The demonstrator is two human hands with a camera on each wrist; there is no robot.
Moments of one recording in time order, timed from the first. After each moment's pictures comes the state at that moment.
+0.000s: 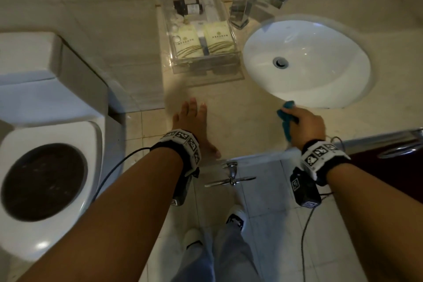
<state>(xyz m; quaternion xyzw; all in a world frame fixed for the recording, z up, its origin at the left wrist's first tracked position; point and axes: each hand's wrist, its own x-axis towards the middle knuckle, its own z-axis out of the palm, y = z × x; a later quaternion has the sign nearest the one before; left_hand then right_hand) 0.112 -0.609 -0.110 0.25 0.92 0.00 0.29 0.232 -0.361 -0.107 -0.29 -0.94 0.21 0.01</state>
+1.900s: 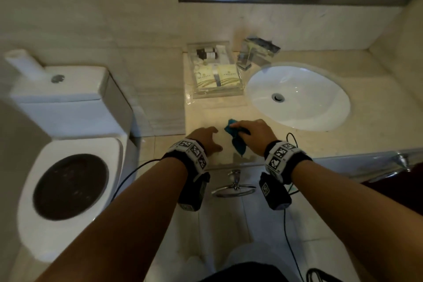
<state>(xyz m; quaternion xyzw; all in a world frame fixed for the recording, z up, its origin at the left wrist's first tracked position) 0.152 -0.641 -0.029 0.20 0.92 0.15 0.32 0.210 -0.475 -0.035 -0.12 -0.95 0.29 -0.05</state>
